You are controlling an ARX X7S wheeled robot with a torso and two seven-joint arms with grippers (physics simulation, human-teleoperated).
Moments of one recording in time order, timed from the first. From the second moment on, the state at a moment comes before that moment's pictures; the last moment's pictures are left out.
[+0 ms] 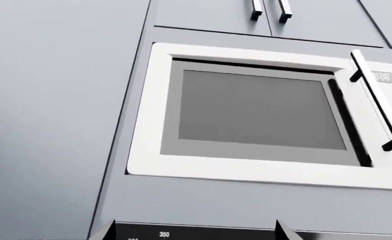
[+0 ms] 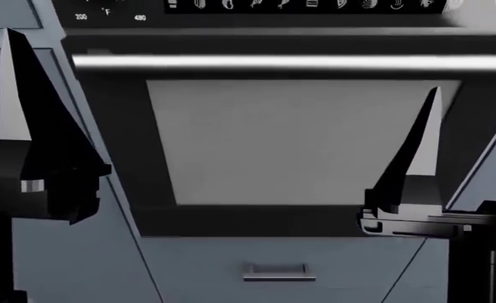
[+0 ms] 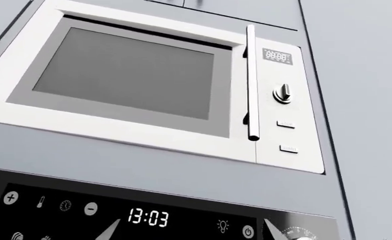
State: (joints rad) left arm -0.34 -0.68 0.17 1.03 -0.51 -0.17 -0.65; right arm 0.12 0.00 0.05 -1.05 -0.15 0.27 -0.06
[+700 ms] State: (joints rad) left arm -0.68 -0.91 0.40 1.03 -0.80 -0.23 -0.95; right arm 0.11 0.00 0.03 -1.05 -0.17 0.27 -0.07
